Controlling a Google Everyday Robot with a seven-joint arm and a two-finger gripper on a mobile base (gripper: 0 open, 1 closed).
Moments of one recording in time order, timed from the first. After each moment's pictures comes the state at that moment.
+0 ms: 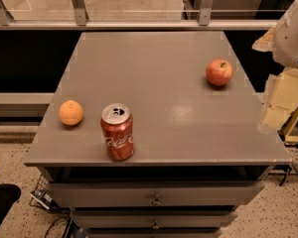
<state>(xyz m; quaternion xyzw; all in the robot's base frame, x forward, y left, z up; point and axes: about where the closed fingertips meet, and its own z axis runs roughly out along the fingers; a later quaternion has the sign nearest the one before) 0.438 -0.217 0.977 -0.60 0.78 -0.03 0.16</state>
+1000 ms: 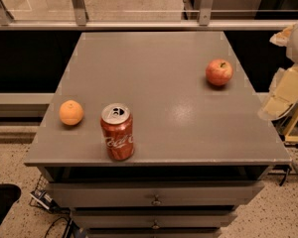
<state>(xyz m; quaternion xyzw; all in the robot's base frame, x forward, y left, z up) 0.475 -0.254 0.969 -0.54 0.81 -0.04 0.23</state>
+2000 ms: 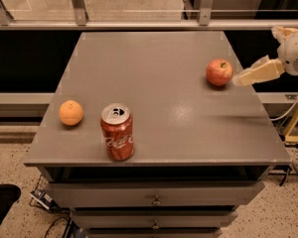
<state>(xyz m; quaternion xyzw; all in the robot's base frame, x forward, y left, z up) 0.605 -0.288 0.943 -0.39 0.76 0.04 0.51</state>
